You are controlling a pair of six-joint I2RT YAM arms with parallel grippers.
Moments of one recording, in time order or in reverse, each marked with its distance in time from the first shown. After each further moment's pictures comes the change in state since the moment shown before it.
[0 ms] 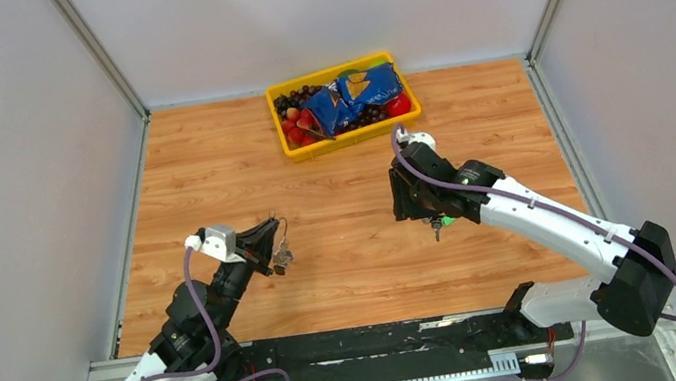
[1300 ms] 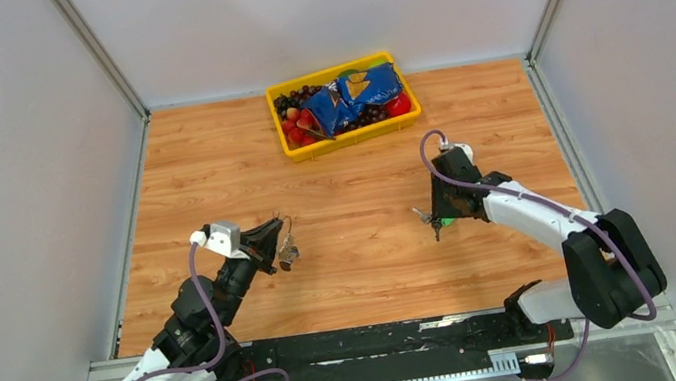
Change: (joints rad) left arm 0.000 0.048 0.000 0.008 -0.013 -0.030; right arm -0.382 0.058 -0.396 0.364 -0.025 -0.112
